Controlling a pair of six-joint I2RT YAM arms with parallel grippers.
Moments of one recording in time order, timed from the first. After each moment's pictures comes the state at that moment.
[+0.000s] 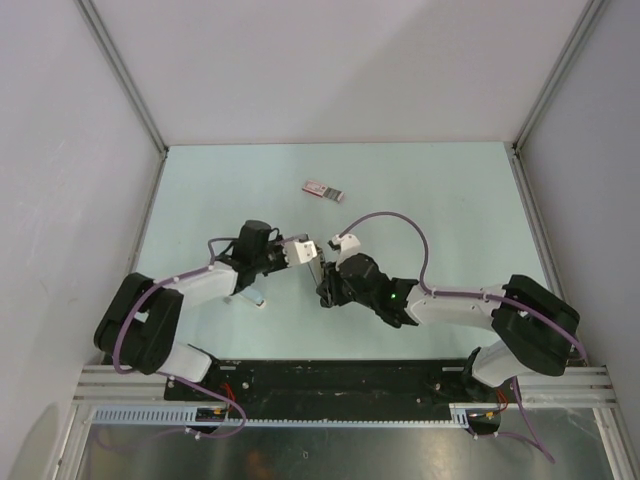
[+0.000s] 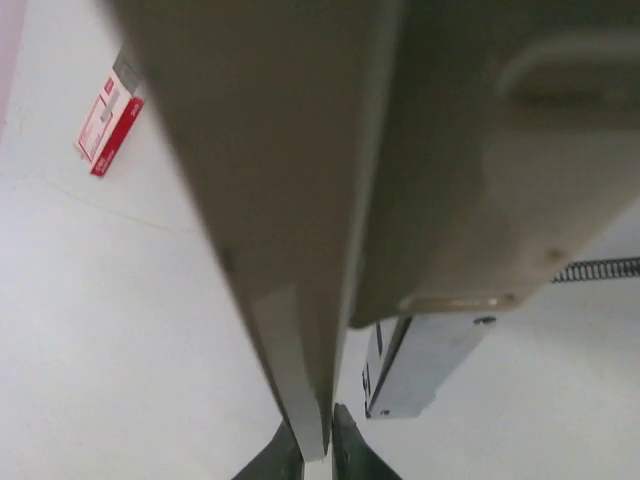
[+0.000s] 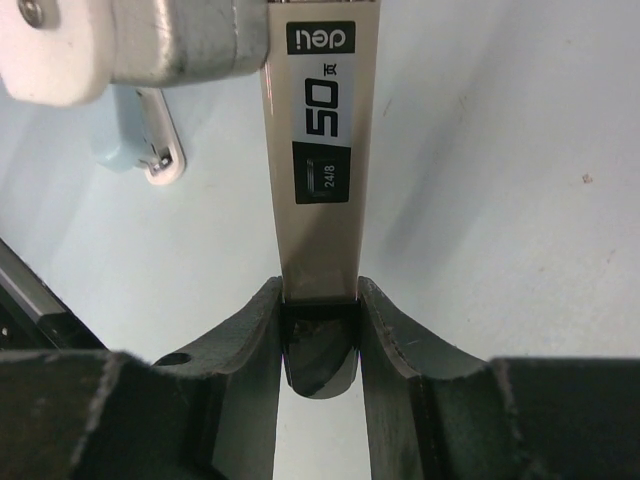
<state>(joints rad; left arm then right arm) -0.42 1.44 0.64 0.07 0.18 0.89 1.03 1.49 0.74 0.21 0.17 0.55</state>
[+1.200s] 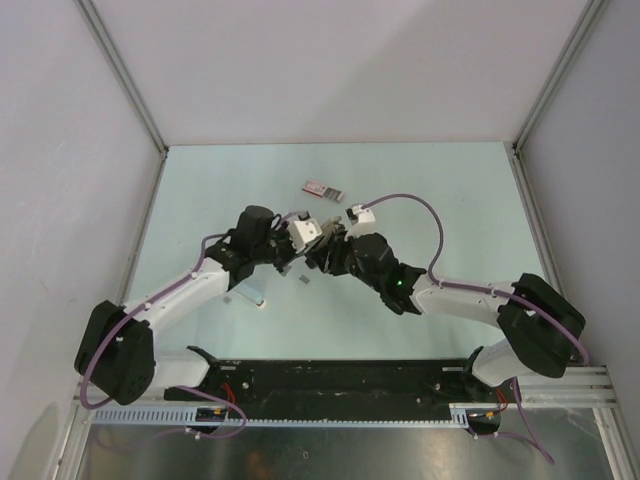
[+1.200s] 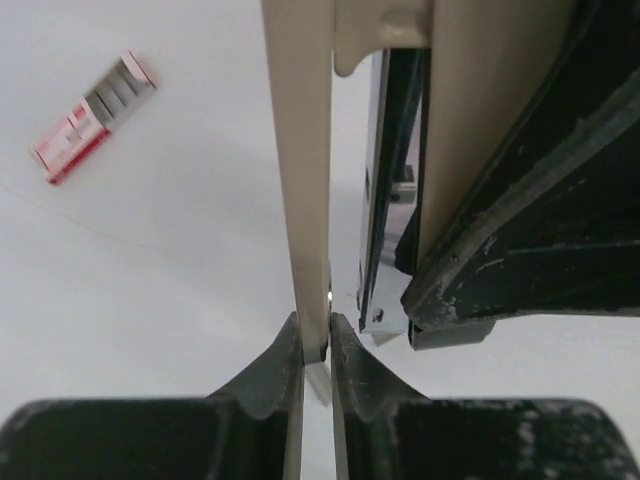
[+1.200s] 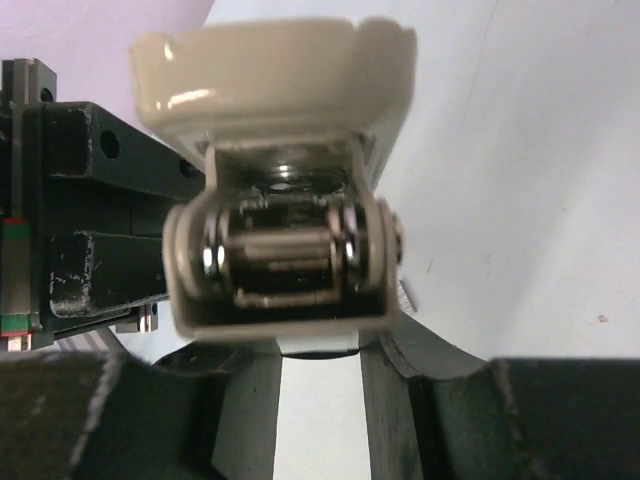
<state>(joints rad) -0.54 1.28 0.79 -0.14 0.35 0.56 0.94 1.46 0.77 0.43 0.17 0.67</state>
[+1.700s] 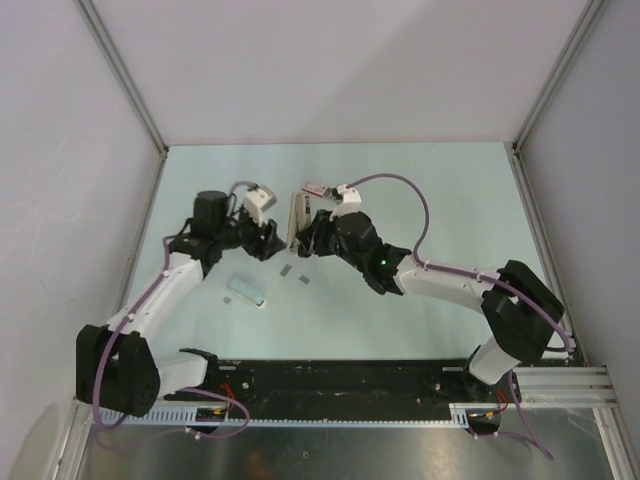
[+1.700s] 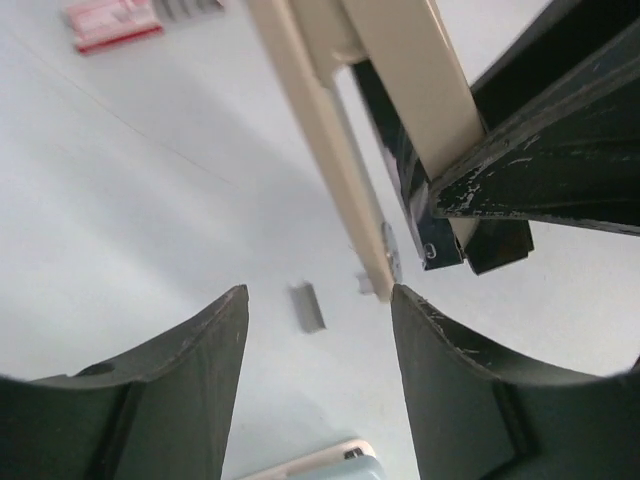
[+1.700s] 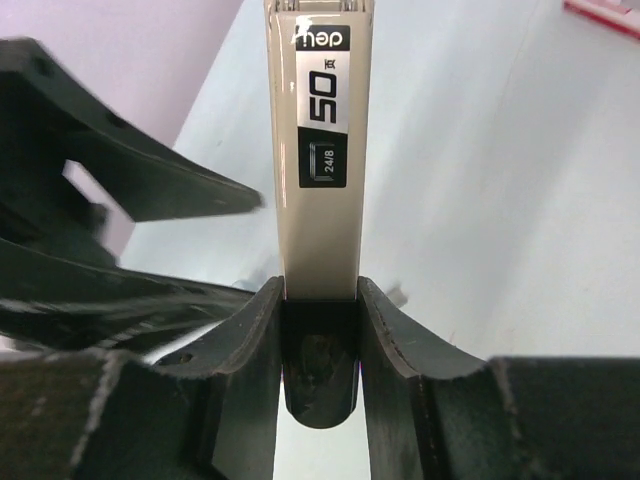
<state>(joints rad) -0.26 1.21 0.82 -0.27 0.57 0.28 0.92 1.59 0.98 0.35 0.17 0.67</state>
